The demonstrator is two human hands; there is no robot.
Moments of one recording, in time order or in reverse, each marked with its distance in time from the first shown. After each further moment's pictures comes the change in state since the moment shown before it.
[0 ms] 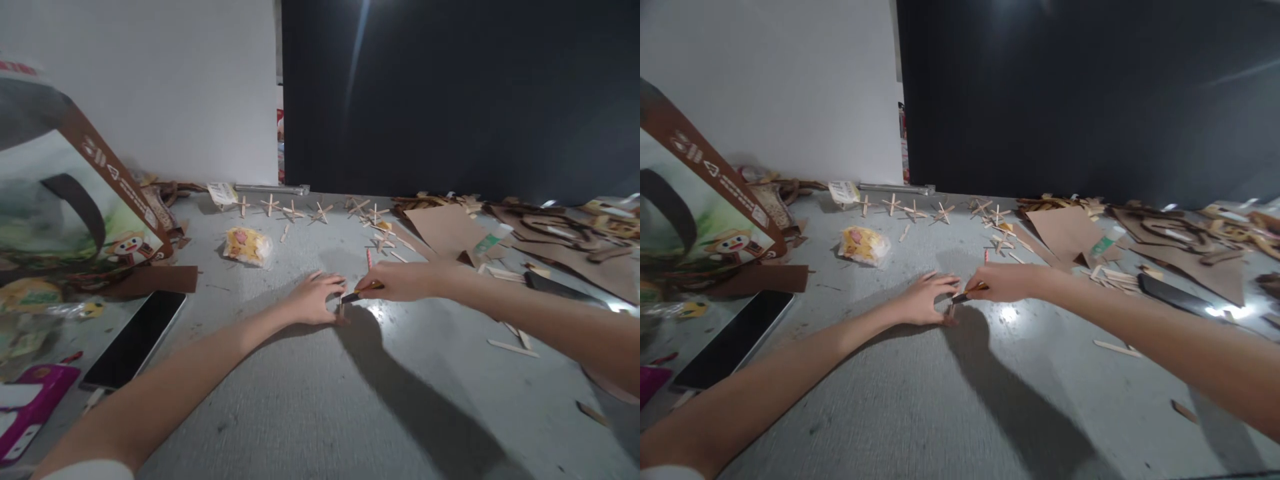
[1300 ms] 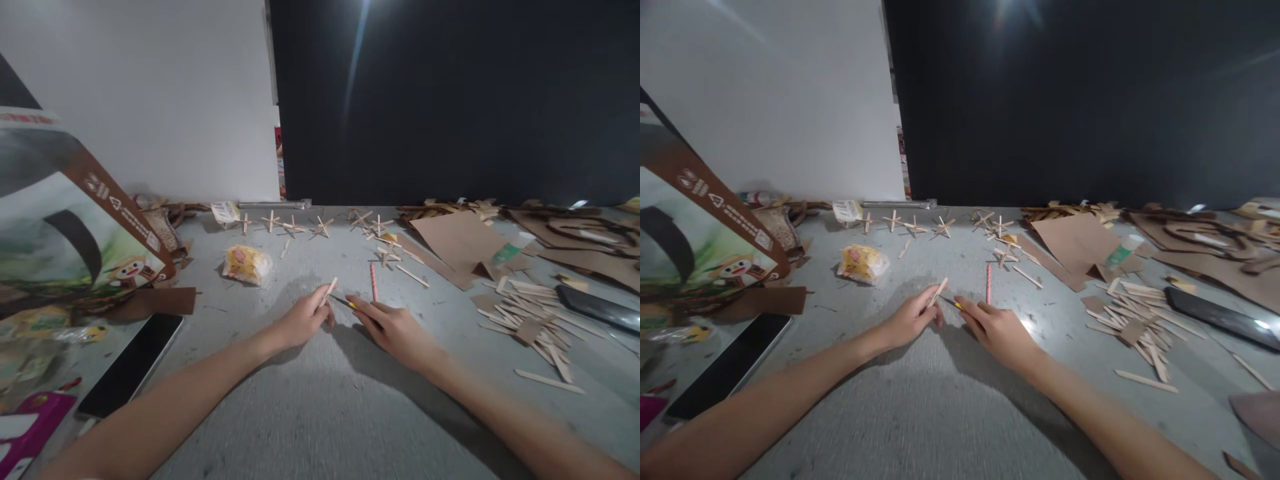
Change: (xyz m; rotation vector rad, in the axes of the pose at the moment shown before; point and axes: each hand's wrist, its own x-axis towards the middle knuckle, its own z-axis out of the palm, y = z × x) left_hand -0.012 0.012 -0.004 -0.531 0.224 -0.153; right_hand 0.024 0.026 0.117 -0.048 0.842 0.000
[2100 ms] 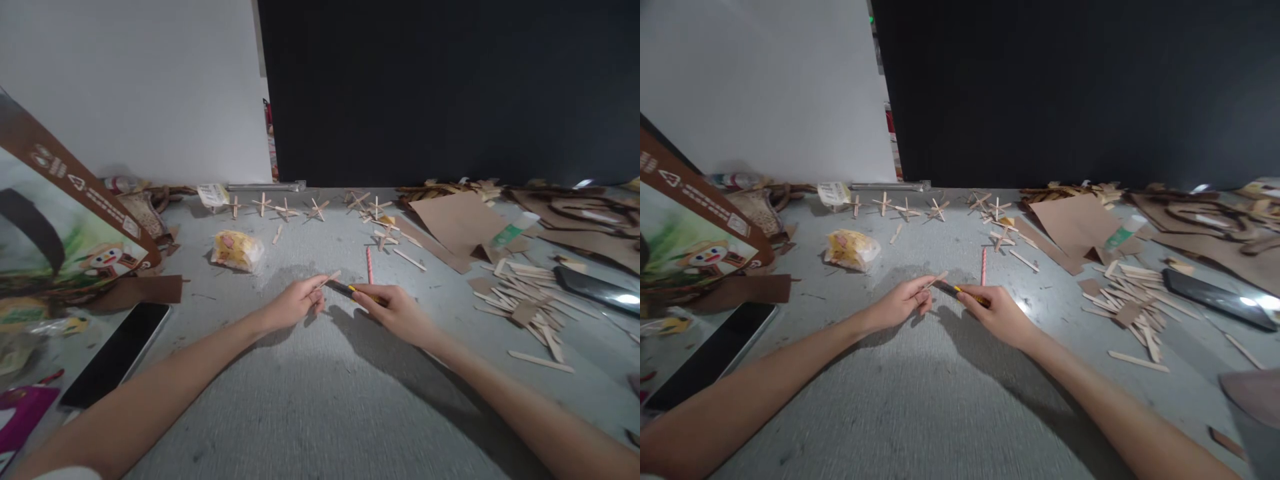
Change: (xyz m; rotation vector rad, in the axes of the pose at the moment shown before) left_hand 0.006 -0.006 -0.008 -0.142 -0.150 -0.073; right_hand 0.010 -0.003 -0.023 0.662 -0.098 0.265
